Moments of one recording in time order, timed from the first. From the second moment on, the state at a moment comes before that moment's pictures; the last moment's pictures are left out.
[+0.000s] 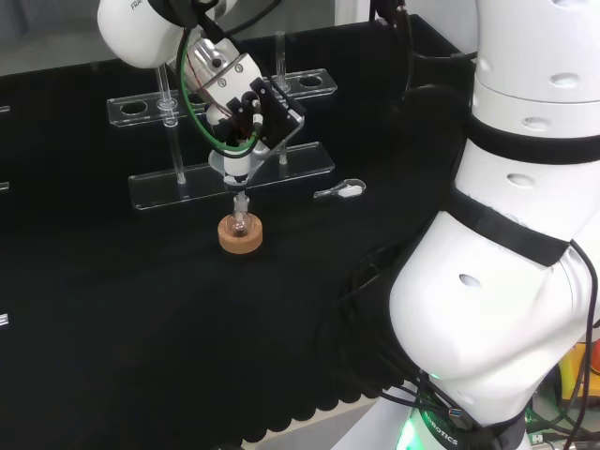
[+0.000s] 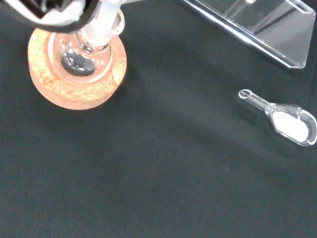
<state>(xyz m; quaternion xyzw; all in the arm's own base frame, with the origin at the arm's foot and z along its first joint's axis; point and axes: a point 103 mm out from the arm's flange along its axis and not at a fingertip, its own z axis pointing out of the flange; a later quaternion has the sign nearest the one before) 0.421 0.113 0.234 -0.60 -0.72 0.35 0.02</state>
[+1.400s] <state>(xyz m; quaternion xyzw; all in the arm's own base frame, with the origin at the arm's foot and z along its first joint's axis) 0.425 0.115 0.223 -0.58 -0.73 0.36 0.03</state>
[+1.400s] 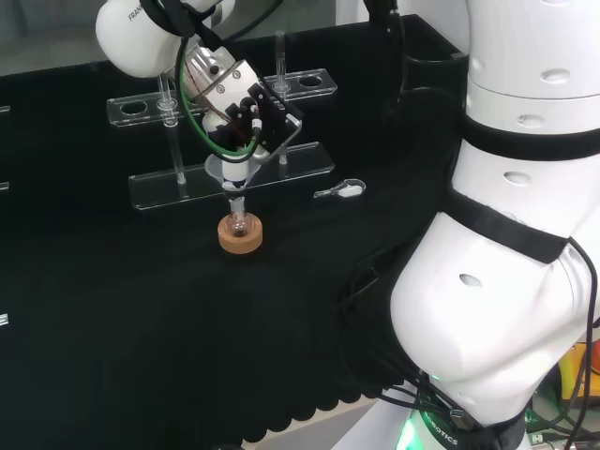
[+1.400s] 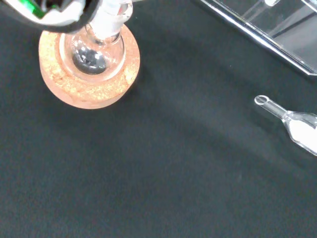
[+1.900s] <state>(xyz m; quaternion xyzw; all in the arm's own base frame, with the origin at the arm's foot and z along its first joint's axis) 0.422 0.110 0.221 -0.57 -0.74 0.36 0.04</state>
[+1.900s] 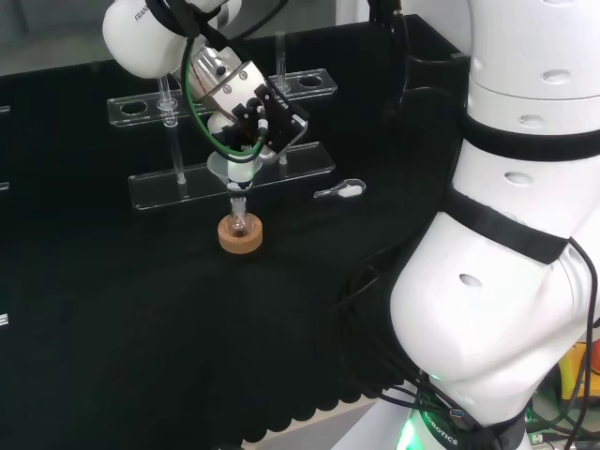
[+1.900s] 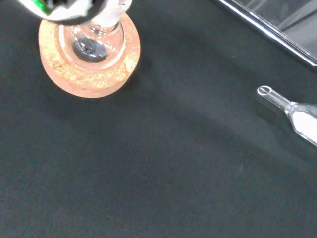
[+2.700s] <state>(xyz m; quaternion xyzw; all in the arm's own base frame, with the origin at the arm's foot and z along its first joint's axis) 0.416 0.111 0.223 -0.57 -0.73 0.37 0.04</state>
